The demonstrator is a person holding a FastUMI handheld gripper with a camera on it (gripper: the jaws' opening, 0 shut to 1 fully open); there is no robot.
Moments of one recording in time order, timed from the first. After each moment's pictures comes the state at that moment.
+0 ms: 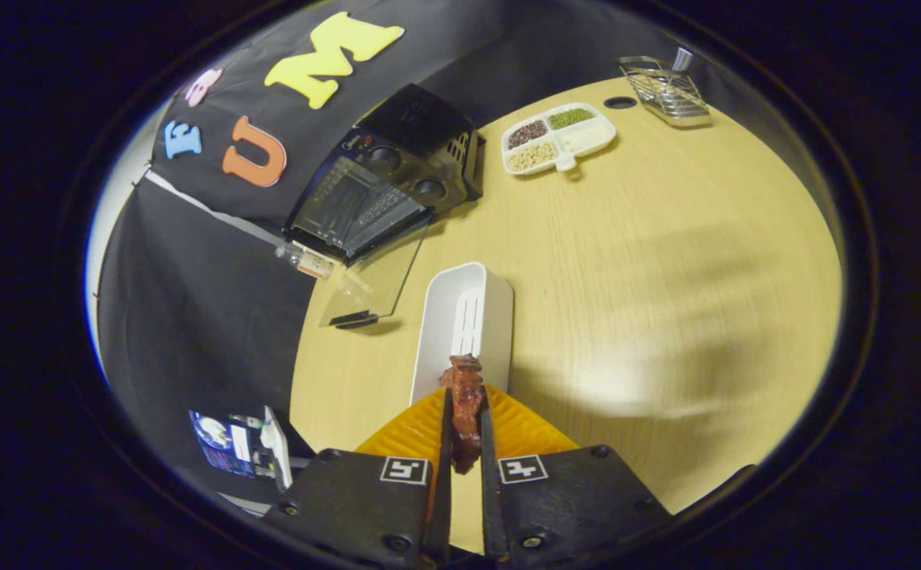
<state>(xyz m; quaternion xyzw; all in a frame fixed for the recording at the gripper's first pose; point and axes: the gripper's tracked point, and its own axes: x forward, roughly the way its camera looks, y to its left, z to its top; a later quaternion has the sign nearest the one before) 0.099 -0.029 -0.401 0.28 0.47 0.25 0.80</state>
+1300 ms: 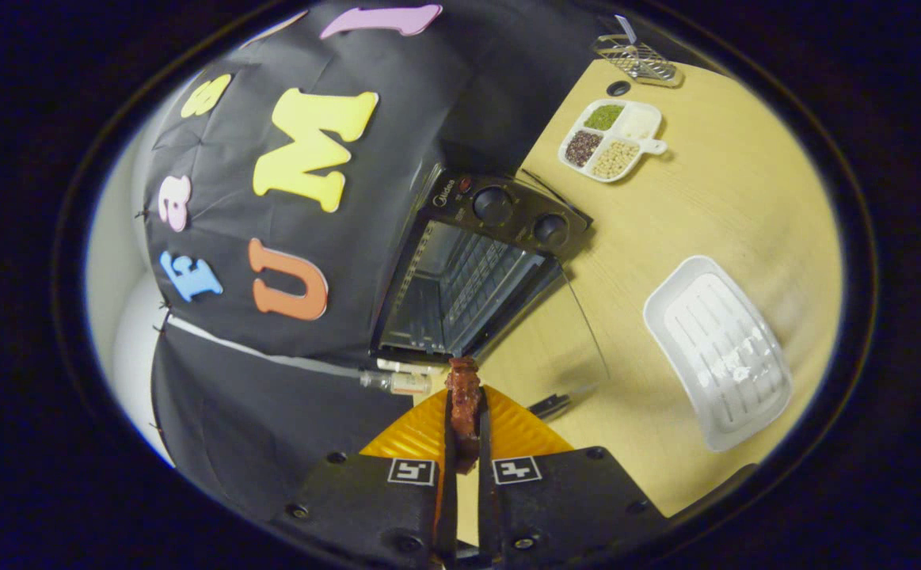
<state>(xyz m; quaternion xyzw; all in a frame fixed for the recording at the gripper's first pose) 0.192 0.153 -0.298 0.55 0.30 0.15 0.77</state>
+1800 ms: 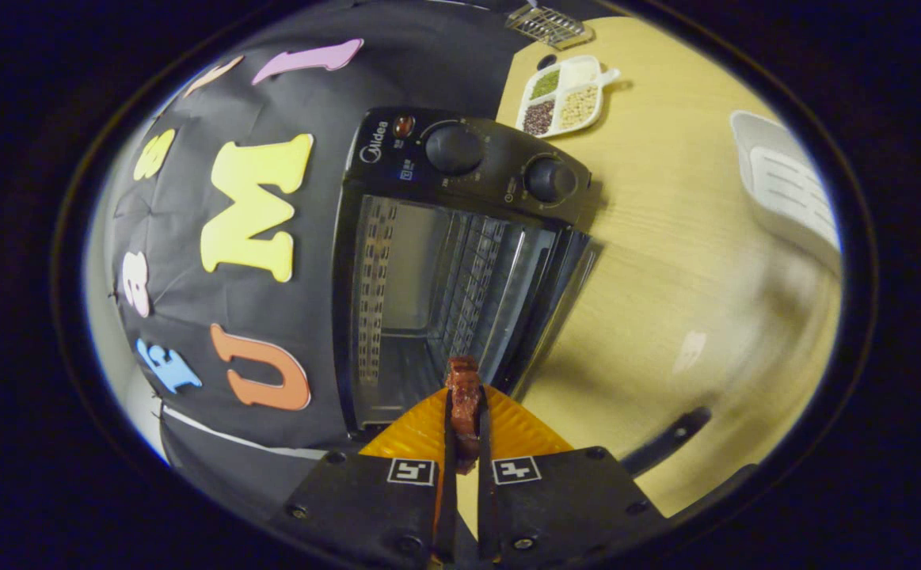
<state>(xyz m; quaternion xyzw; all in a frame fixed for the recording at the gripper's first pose) 0.295 0.229 -0.321 0.66 0.21 0.04 0.72</state>
